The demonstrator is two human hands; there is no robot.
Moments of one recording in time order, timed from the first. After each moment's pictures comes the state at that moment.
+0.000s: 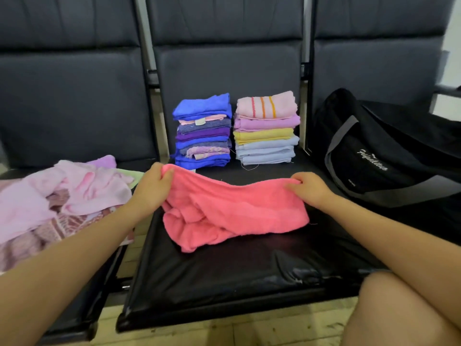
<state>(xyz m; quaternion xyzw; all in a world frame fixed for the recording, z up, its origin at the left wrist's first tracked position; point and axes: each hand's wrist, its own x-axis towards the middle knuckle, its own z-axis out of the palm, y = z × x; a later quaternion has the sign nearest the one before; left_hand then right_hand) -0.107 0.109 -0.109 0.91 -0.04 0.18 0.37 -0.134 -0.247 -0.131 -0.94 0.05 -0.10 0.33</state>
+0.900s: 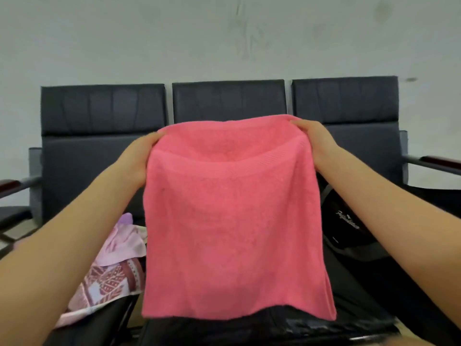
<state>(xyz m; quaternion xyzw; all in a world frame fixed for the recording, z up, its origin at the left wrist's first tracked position) -0.188 0.099 0.117 0.61 -0.08 0.08 0.78 -0.194 -0.216 0.126 -0.60 -0.11 -0.16 0.78</state>
